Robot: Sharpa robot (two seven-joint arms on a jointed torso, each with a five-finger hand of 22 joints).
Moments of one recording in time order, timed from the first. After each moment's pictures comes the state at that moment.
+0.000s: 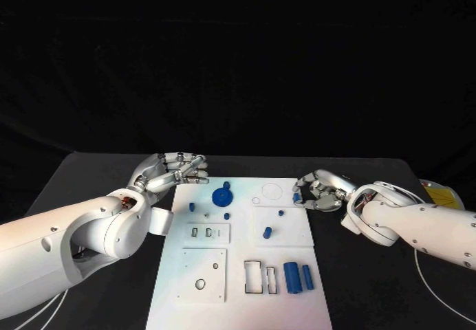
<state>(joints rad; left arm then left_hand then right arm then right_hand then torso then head) 1.16 -0.93 0.01 1.68 -0.12 -0.39 0.37 1.41 -0.18 0.41 0.28 0.12 0.83 0.21 0.31 0.19 1.00 0.18 0.13 0.07 0.97 0.13 0.35 0.29 0.17 0.92 0.23 0.37 0.13 1.17 -0.94 -0.13 1.39 -1.14 -0.39 0.14 1.37 -0.20 0.33 0.18 0.25 0.87 0.17 0.17 0.42 1.44 0.09 1.44 1.31 1.46 0.01 1.55 1.31 0.01 1.46 0.12 1.55 1.31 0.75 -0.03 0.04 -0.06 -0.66</state>
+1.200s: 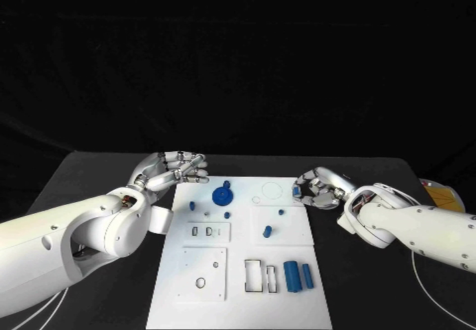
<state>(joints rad) 1.16 -0.93 0.01 1.68 -0.12 -0.39 0.37 1.41 -0.18 0.41 0.28 0.12 0.83 0.21 0.31 0.19 1.00 0.18 0.13 0.07 0.97 0.13 0.35 0.29 0.17 0.92 0.23 0.37 0.13 1.16 -0.93 -0.13 1.41 -1.12 -0.48 0.14 1.38 -0.13 0.44 0.15 0.23 0.99 0.13 0.24 0.45 1.47 0.05 1.47 1.31 1.46 -0.02 1.55 1.31 0.01 1.46 0.09 1.57 1.31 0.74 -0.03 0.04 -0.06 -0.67</state>
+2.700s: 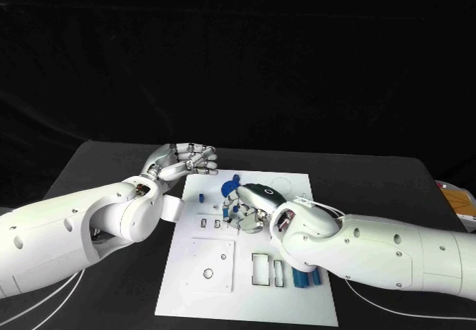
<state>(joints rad) 1.16 -0.91 0.01 1.65 -0.12 -0.40 0.36 1.41 -0.18 0.41 0.28 0.12 0.83 0.21 0.31 0.20 1.01 0.17 0.13 0.07 0.97 0.13 0.35 0.29 0.17 0.92 0.23 0.37 0.13 1.15 -0.59 -0.16 1.60 -1.46 -0.47 -0.27 1.31 -0.12 0.47 0.15 0.26 0.97 0.13 0.24 0.45 1.47 0.03 1.47 1.31 1.47 -0.03 1.55 1.31 0.01 1.46 0.08 1.57 1.31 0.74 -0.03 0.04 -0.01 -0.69</state>
